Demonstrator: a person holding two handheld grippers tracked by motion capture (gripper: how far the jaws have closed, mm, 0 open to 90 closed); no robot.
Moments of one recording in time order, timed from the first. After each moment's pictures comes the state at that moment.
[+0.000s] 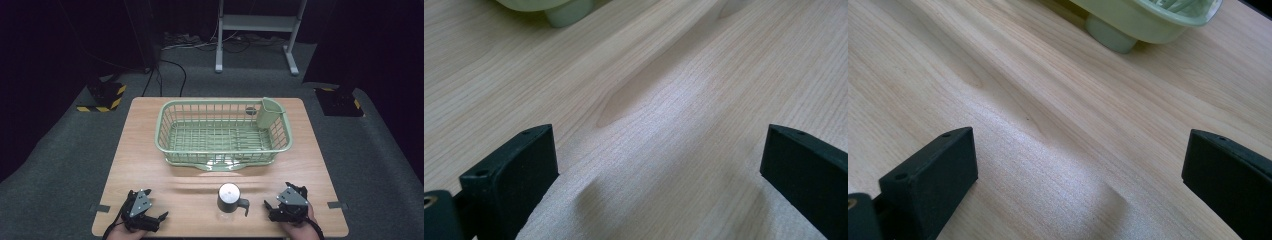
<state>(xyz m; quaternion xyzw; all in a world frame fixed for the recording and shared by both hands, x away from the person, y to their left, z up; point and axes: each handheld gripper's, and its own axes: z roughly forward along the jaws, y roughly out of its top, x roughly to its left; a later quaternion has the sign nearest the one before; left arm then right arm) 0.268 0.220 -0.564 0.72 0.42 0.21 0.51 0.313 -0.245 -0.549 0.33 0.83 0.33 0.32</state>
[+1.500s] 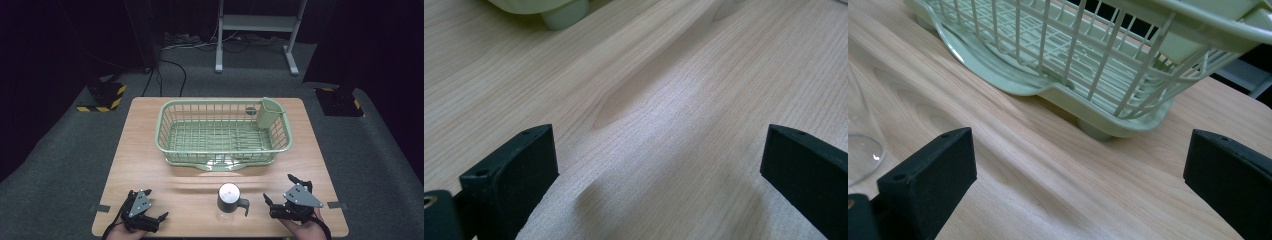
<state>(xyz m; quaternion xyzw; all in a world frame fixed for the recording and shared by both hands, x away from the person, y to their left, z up) 0.268 0.221 -0.564 0.72 0.42 0.20 0.51 0.296 -0.237 -0.487 0.32 0.78 0.42 0.34</state>
